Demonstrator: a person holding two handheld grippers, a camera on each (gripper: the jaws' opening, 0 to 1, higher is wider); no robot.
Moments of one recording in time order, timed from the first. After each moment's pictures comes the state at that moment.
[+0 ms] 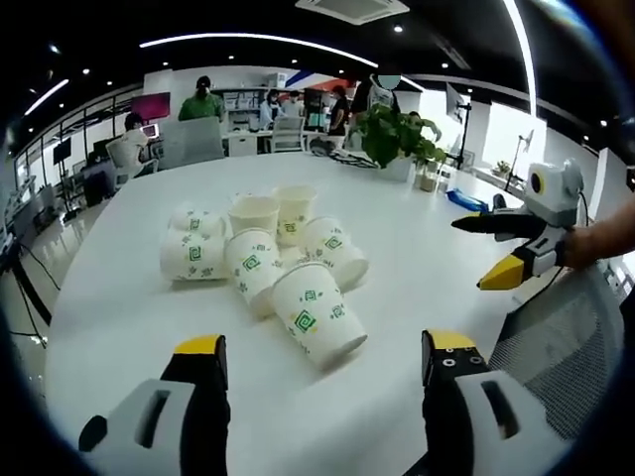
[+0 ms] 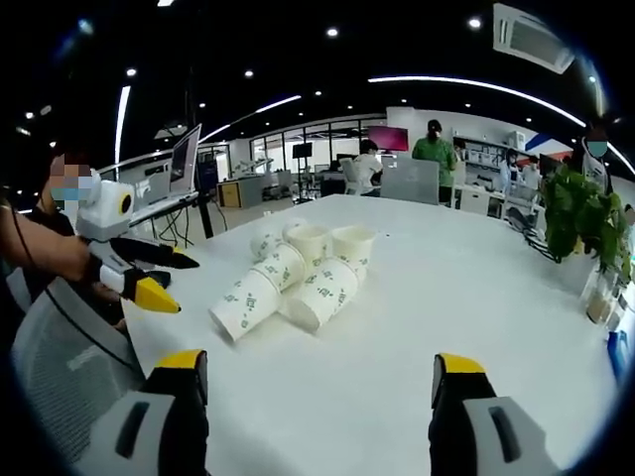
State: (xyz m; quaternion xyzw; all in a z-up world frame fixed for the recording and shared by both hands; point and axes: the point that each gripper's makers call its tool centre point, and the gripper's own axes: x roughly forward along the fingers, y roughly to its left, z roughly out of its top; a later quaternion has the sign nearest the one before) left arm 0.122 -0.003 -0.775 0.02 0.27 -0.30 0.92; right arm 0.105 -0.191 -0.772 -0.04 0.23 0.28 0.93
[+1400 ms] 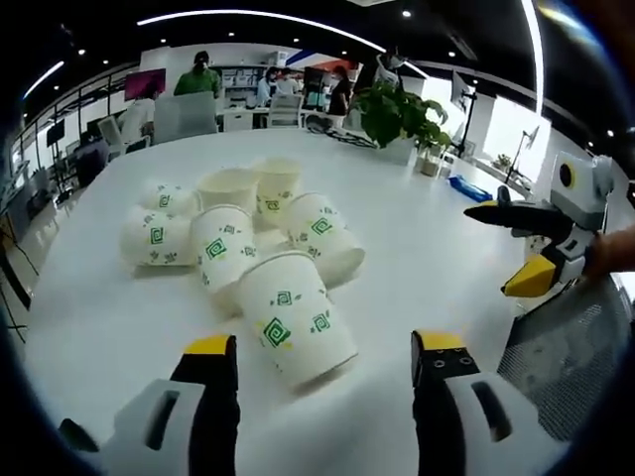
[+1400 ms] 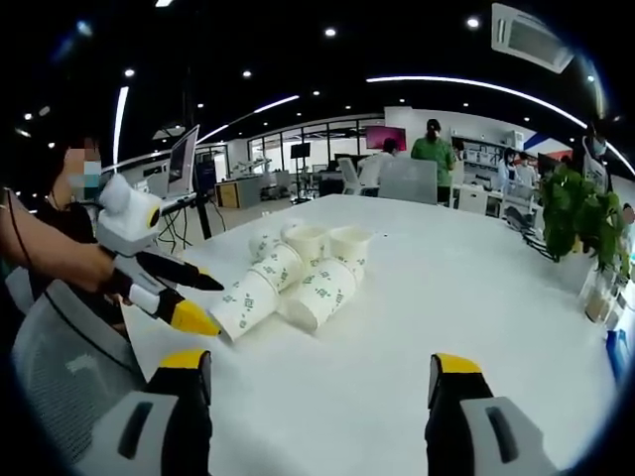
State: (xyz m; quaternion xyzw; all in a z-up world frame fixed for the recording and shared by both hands) left arm 0.140 -0.036 -0.809 0.02 0.32 -0.30 0.90; right arm 0.105 -0.192 -0.769 -0.04 0.23 0.28 0.93
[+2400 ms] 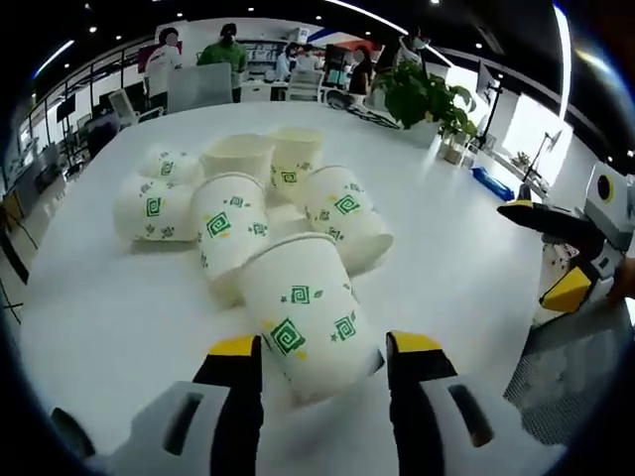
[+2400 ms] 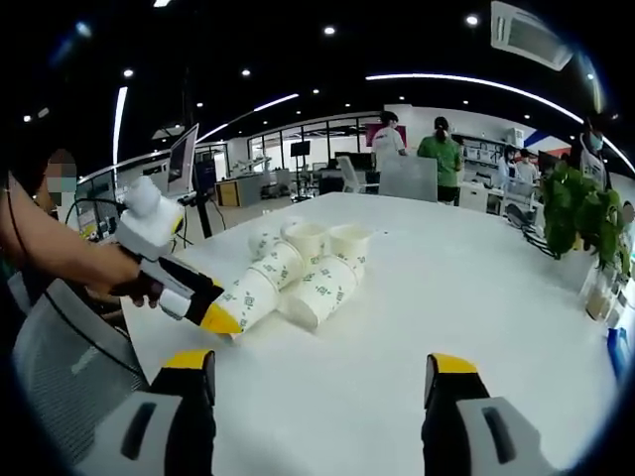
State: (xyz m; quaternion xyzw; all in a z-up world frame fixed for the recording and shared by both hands) left arm 0.154 -0.038 -0.834 0.01 0.38 -0.27 0.89; right arm 0.104 -0.192 -0.771 -0.04 0.23 0.28 0.93
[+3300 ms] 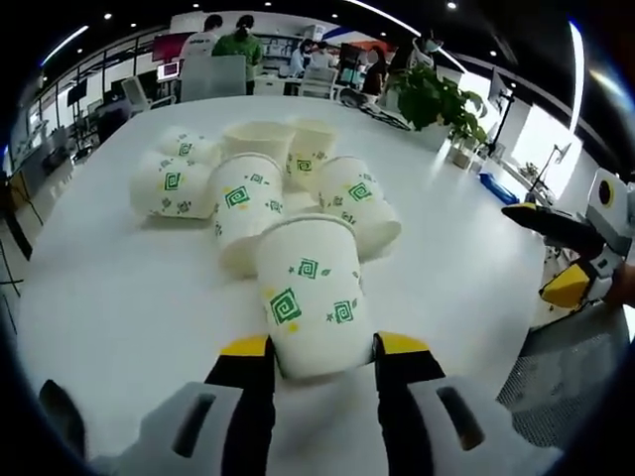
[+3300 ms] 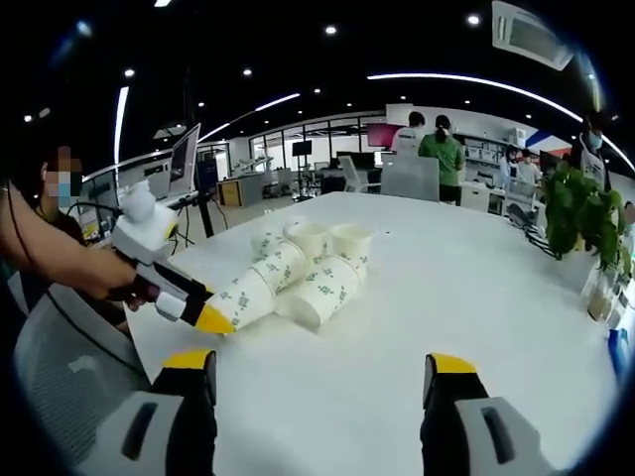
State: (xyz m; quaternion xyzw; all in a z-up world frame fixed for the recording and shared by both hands) left arm 0.141 -0.024 -0.838 -0.01 0.39 -0.25 0.89; right arm 0.103 -0.190 -0.771 -0.04 0.23 0.29 0.93
